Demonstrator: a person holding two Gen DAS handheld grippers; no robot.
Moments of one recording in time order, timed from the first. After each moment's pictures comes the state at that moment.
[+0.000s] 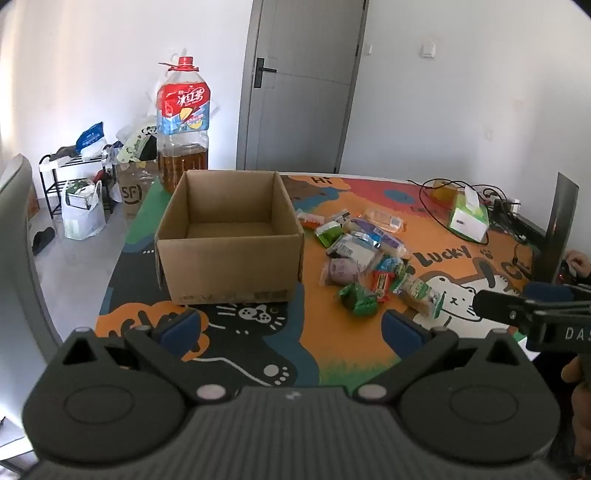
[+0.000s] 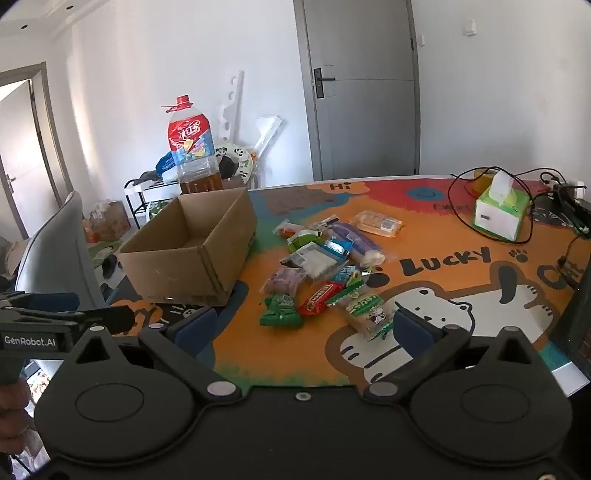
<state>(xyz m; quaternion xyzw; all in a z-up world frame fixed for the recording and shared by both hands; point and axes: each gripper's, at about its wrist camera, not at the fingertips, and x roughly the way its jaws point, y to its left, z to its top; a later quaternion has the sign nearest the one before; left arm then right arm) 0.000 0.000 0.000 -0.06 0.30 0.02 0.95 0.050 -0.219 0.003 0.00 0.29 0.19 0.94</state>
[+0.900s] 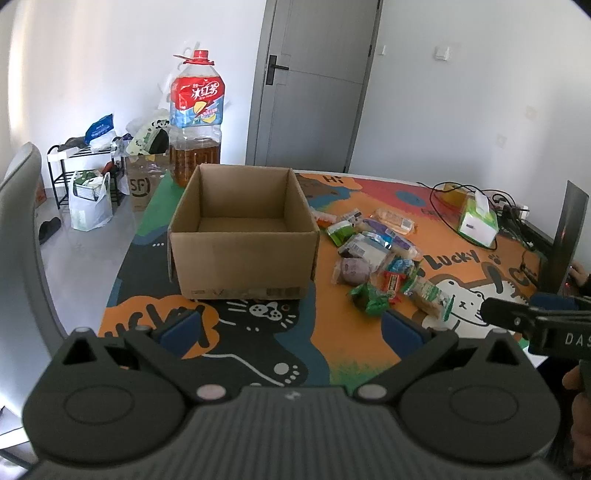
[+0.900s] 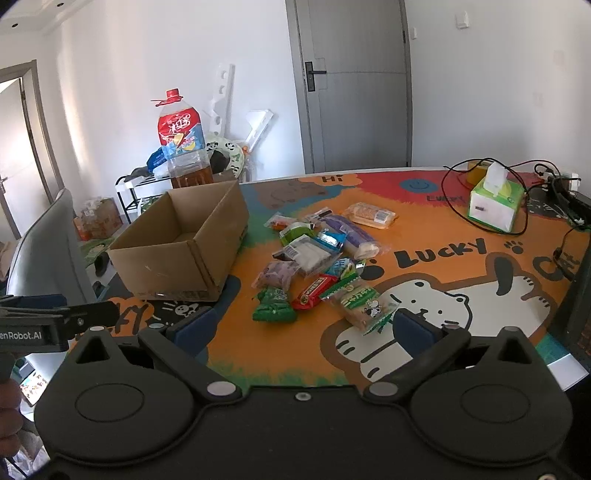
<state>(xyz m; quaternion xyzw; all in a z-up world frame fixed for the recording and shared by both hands) 0.002 0.010 -0.005 -0.08 0.31 0.04 0.95 0.054 -0.214 -0.001 0.00 0.30 0.18 0.94</state>
